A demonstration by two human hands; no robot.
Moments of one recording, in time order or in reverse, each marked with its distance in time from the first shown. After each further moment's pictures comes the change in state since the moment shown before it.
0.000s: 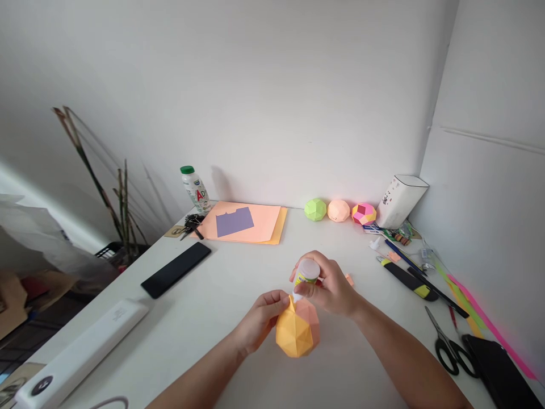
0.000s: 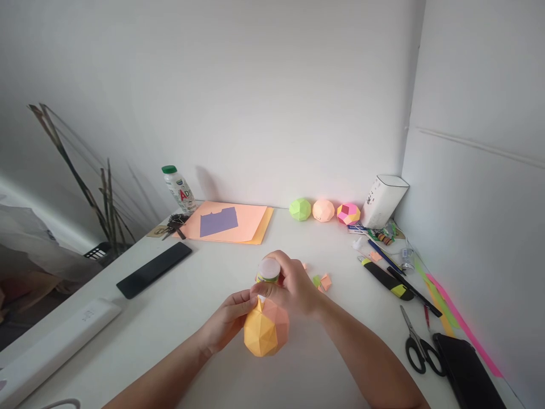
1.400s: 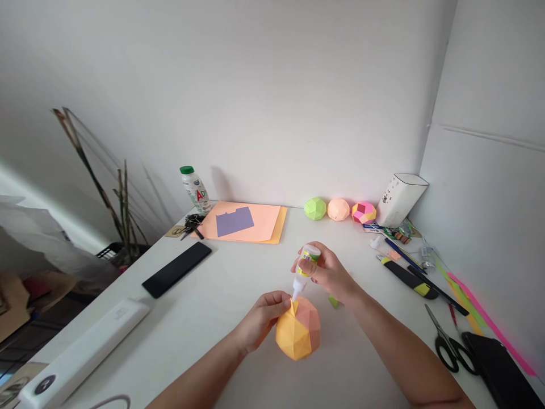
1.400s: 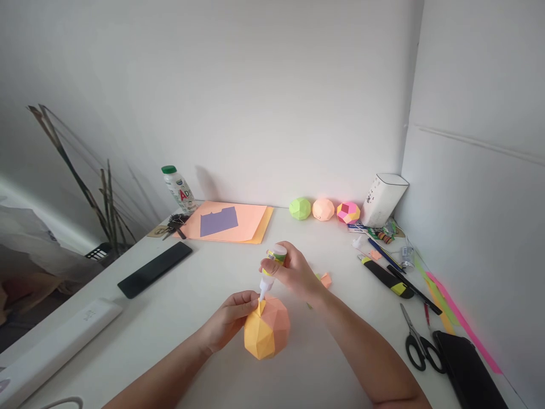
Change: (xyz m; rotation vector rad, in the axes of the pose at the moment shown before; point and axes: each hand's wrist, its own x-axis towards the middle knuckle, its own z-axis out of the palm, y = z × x) left_hand -0.001 0.002 0.001 0.024 0.005 -0.011; right_hand 0.012 0.007 -0.003 0.241 0.134 0.253
